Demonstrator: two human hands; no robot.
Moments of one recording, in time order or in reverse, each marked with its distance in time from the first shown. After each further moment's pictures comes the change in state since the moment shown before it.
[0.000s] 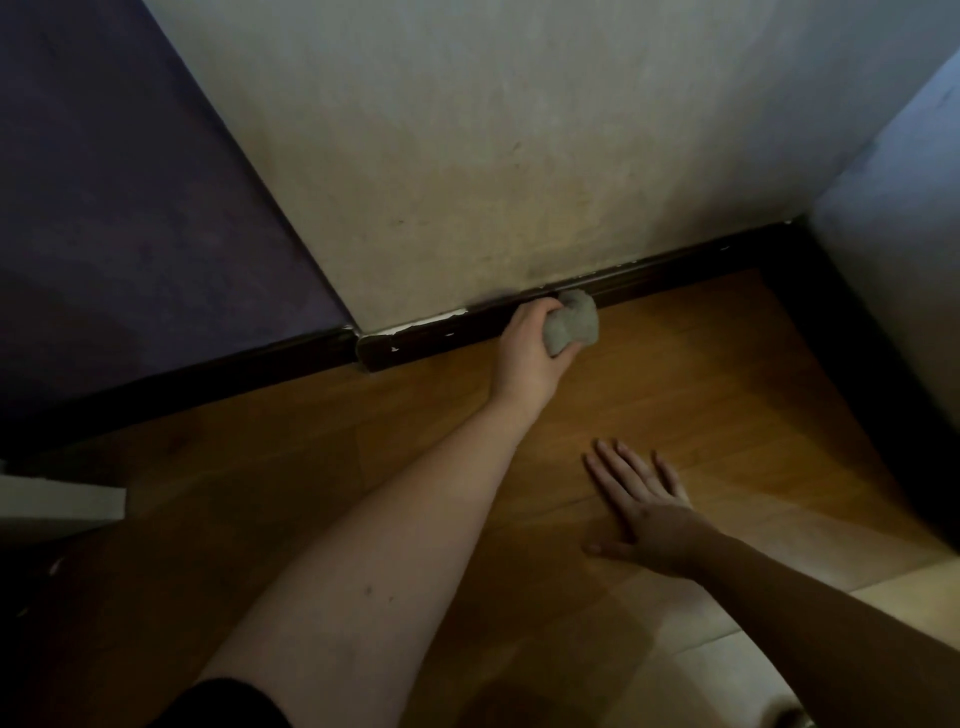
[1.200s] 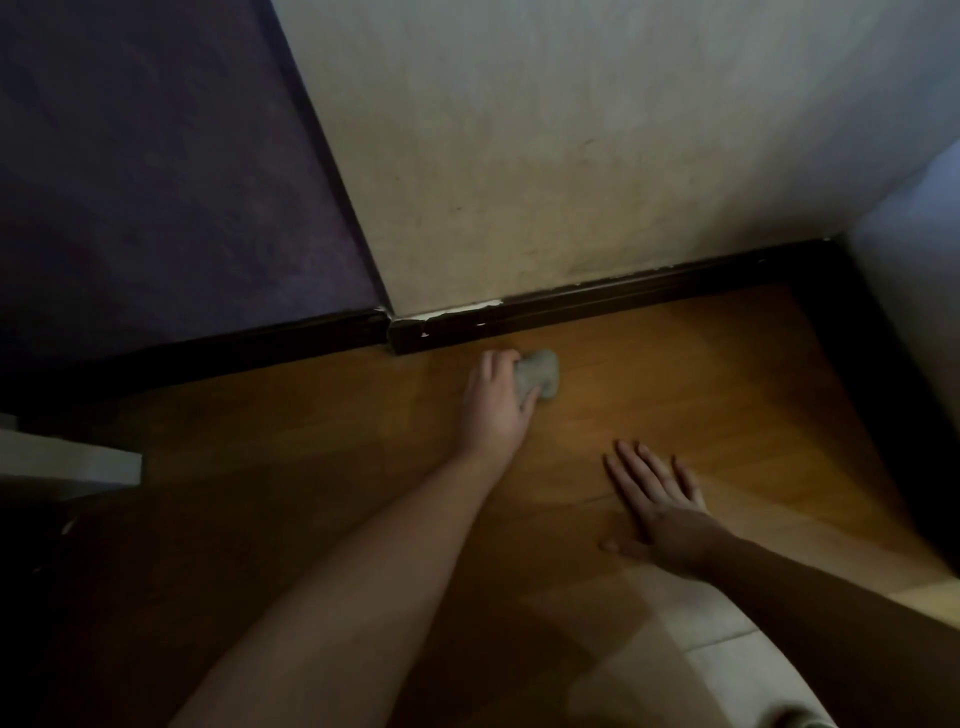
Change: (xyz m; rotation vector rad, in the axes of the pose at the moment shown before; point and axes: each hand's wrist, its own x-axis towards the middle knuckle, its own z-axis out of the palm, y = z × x) left_hand -0.055 -0.057 -0.036 0.191 -0.026 -0.117; right_hand 0.000 0.000 -0.001 -0.059 -0.052 0.038
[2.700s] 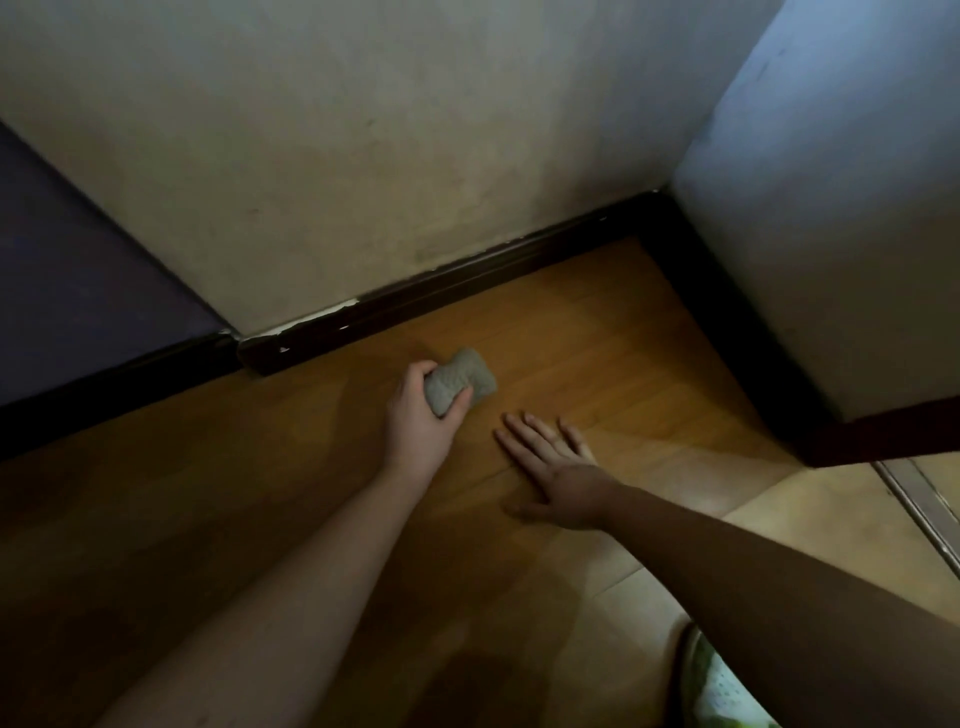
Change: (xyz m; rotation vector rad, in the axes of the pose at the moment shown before) left_hand -0.024 0.030 0.030 -0.216 -0.045 -0.033; right_hand -0.004 0.002 0.002 0.107 0.151 -0.079
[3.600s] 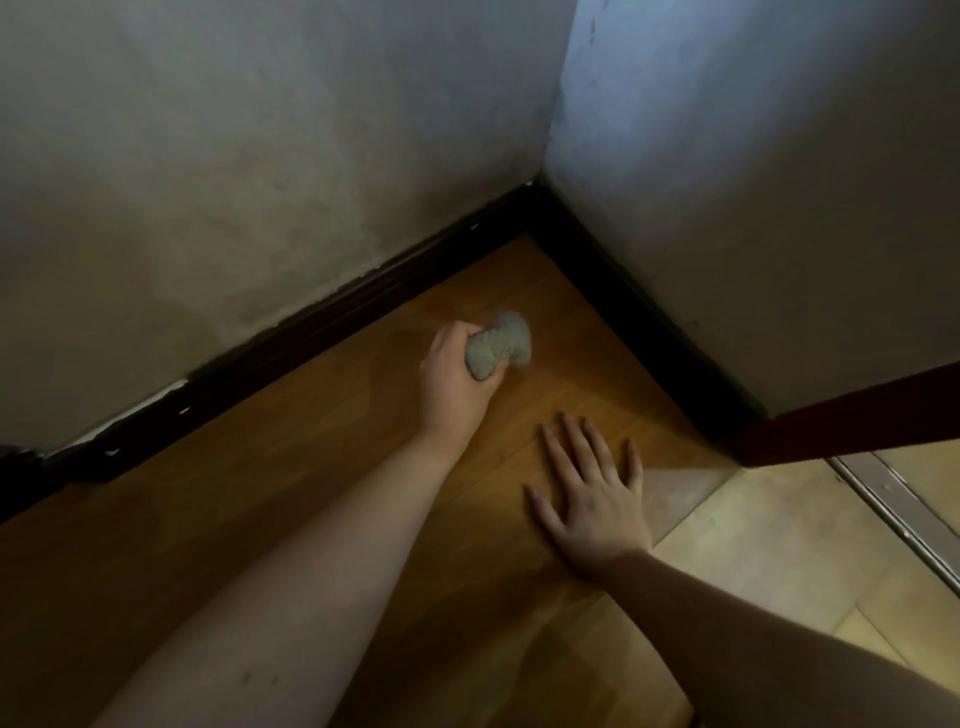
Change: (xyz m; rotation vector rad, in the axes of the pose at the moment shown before) left_hand 0.060 0.097 0.157 0.033 -0.113 0.313; right_hand -0.065 0.088 0.038 0.086 0.455 0.577
